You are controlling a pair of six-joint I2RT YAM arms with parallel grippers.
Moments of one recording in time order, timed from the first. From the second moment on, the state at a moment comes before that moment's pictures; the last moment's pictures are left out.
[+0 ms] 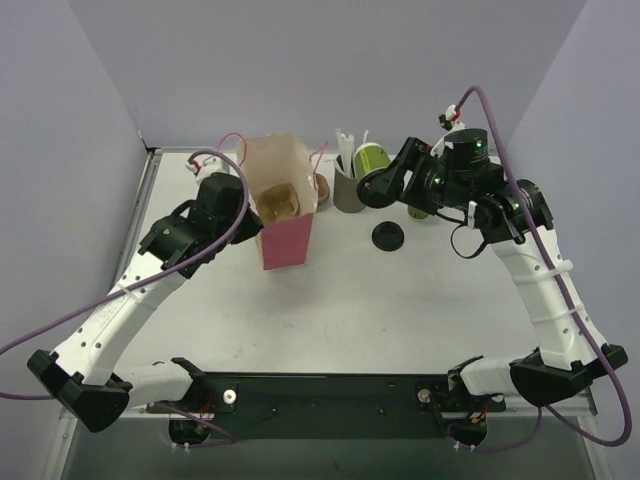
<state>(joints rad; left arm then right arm) -0.64 1.24 1.42 -0.86 -0.38 -0.83 0.46 1.33 1.77 -0.91 -0.06 0.70</state>
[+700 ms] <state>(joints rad) -0.59 1.16 1.23 -0.89 -0.23 -0.85 0.48 1.67 1.50 -1.25 -0.20 0.57</state>
